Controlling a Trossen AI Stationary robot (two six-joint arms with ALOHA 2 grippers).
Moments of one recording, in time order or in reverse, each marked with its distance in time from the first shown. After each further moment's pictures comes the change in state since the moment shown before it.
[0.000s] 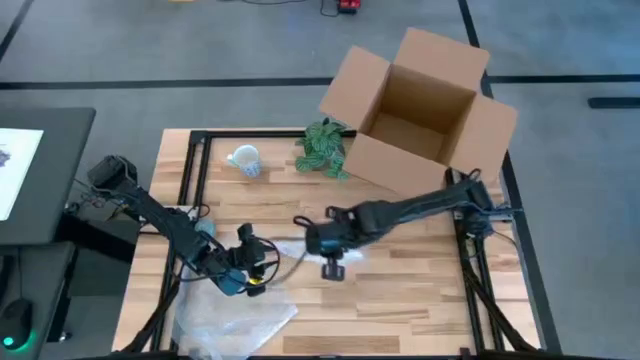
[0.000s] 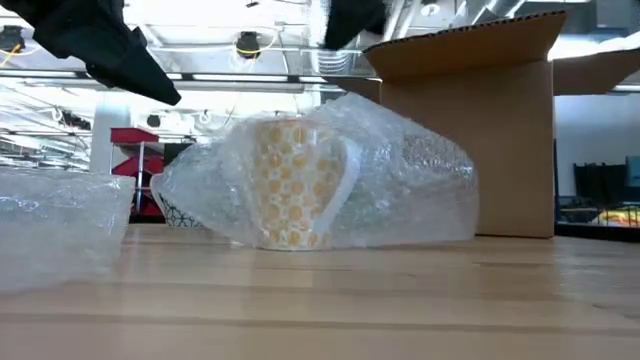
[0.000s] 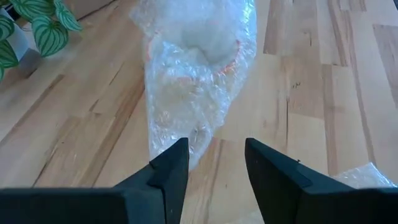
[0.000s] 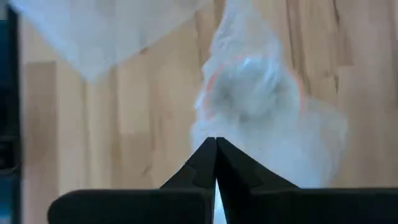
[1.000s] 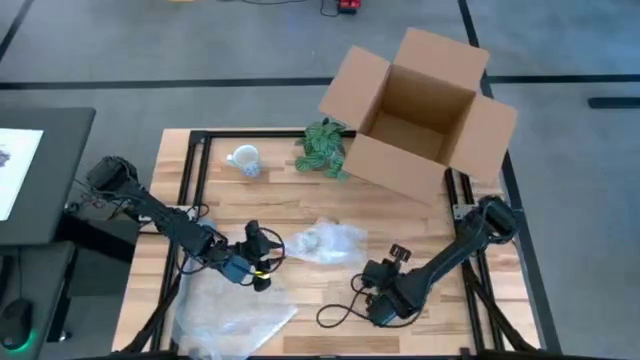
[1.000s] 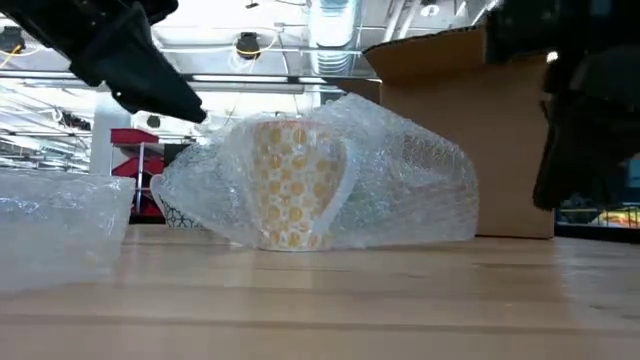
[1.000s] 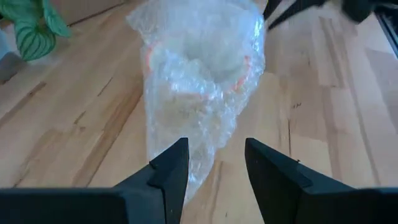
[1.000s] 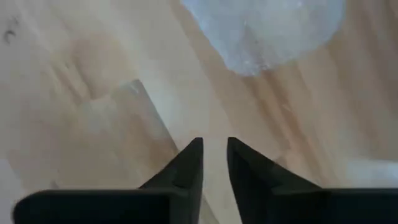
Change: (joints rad) left arm 0.105 0.000 -0.120 0.304 0.072 0.127; right arm 0.351 -0.054 -0.705 0.143 0.391 0.805
